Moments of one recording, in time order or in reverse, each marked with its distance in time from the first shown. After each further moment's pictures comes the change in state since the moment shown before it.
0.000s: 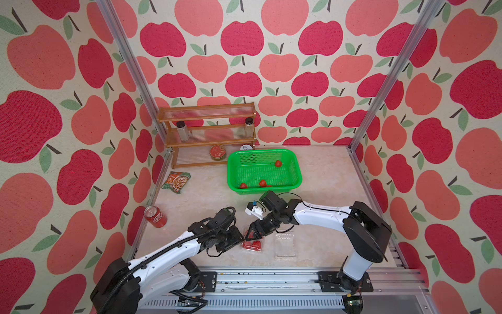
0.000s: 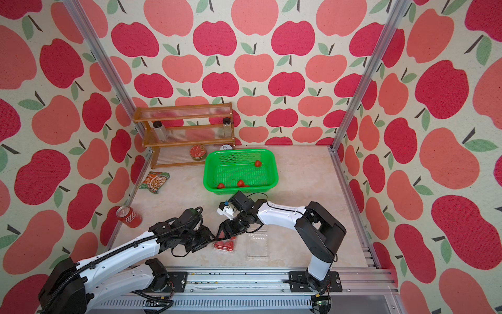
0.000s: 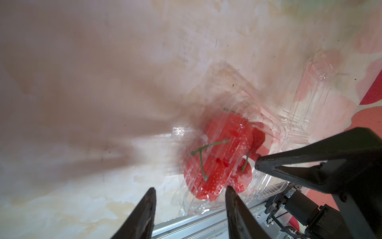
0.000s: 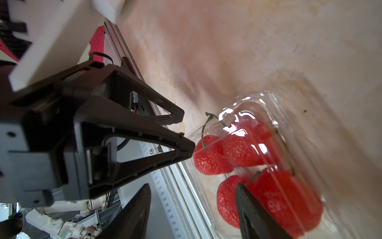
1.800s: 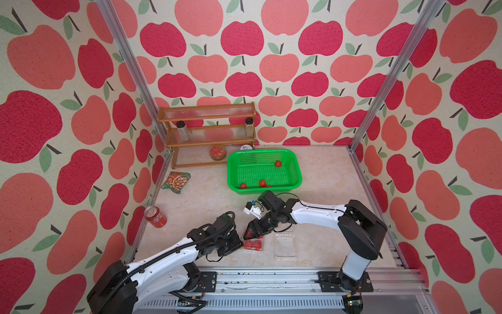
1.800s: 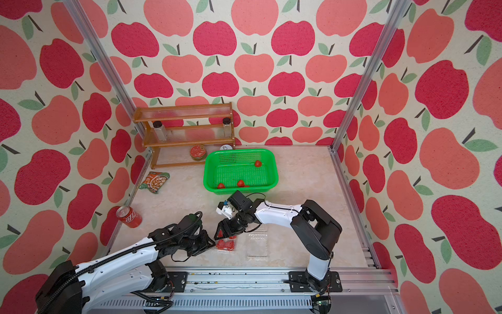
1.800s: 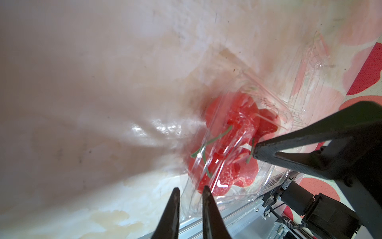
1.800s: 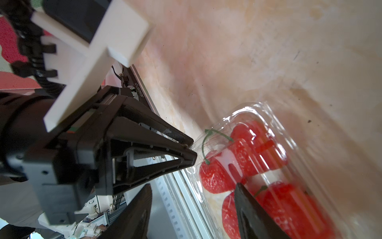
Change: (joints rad) left arm -0.051 -0.051 -0.090 0.101 0.015 -0.050; right arm 0.000 0.041 0.021 0.024 -0.016 0.044
